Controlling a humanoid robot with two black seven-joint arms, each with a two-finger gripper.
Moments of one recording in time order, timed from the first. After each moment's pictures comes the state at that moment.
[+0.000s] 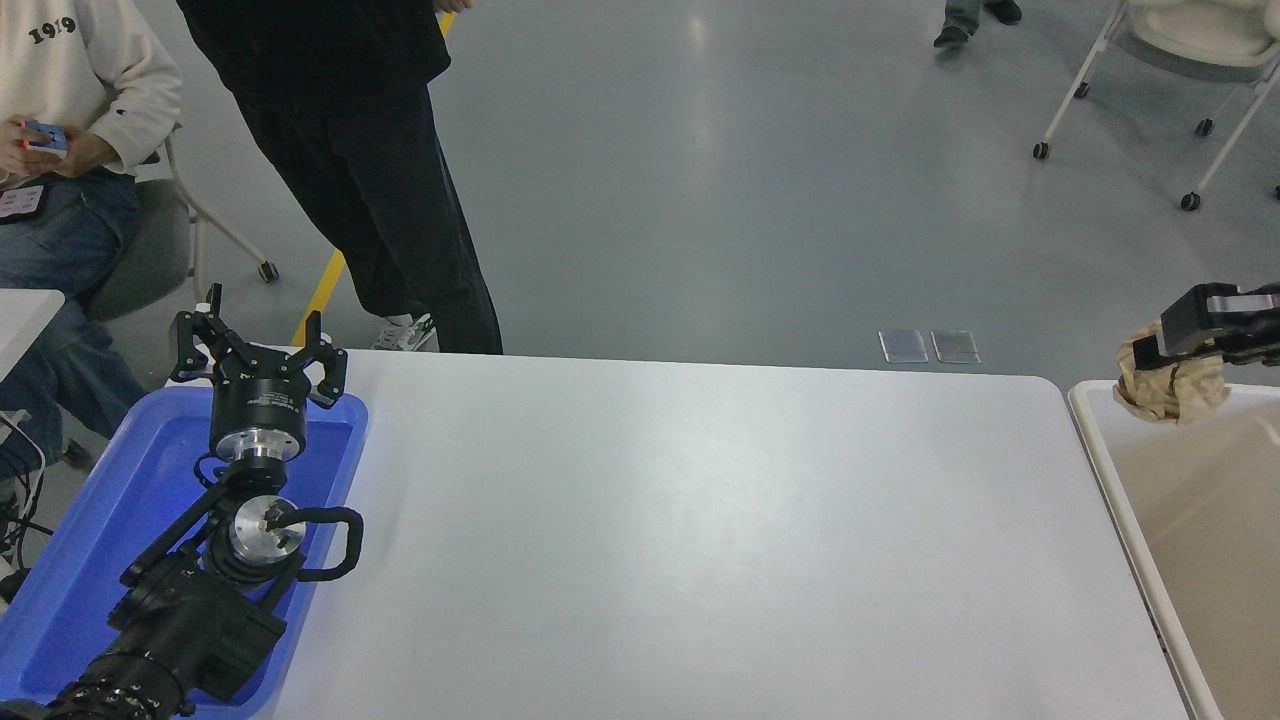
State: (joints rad) left arm -0.52 0.14 -1.19 -0.59 0.09 -0.33 -0.56; right arm 2.40 -1.14 -1.06 1.50 -0.66 0.78 -0.11
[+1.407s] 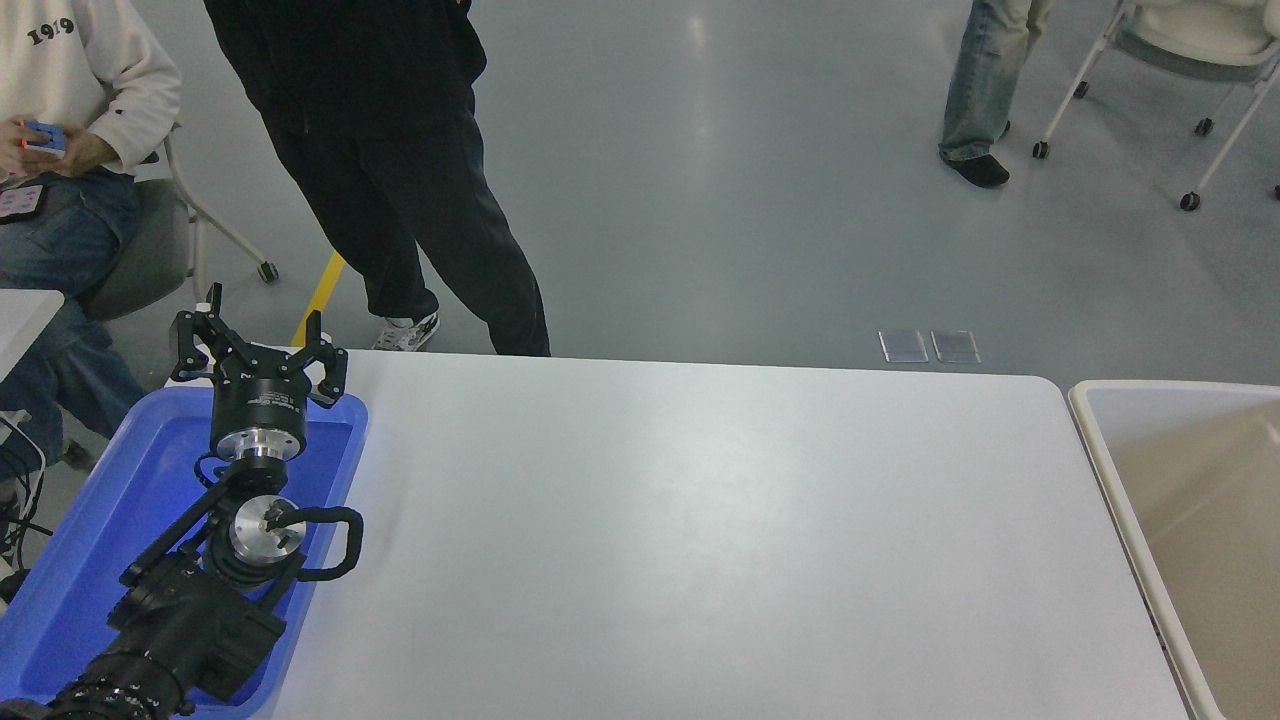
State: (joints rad) left arm -0.52 0.14 -1.19 -0.59 0.09 -0.33 -0.56; right arm 1.10 -0.85 -0.37 0.17 -0.14 0.32 -0.10
